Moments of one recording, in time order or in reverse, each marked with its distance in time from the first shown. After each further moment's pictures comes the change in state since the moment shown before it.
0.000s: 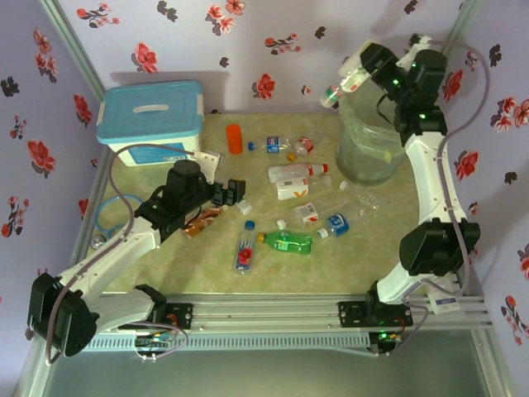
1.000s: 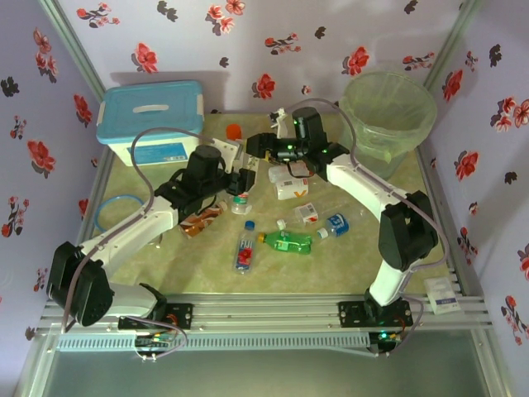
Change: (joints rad) left arm -0.050 0.209 0.179 -0.024 0.002 0.011; right arm 0.561 0.132 -0.340 0.038 -0.381 -0.019
